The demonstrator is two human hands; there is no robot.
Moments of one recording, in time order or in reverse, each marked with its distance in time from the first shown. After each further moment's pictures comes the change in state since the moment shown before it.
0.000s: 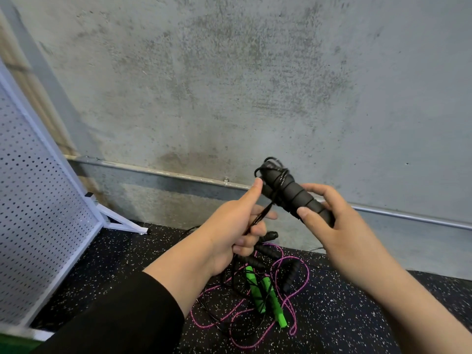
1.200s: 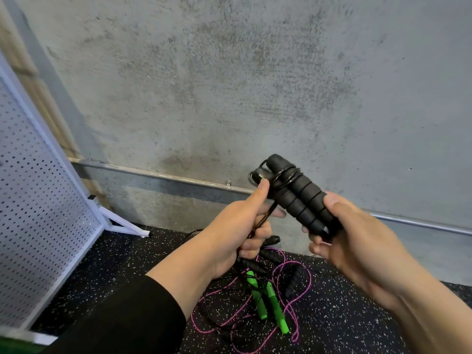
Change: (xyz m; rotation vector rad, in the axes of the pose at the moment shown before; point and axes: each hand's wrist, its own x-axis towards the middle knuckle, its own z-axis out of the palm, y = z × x) left_hand -0.005 0.005 0.001 0.036 -0.086 0.099; right_hand 0.005 0.000 -0.002 0.833 -0.107 0.299
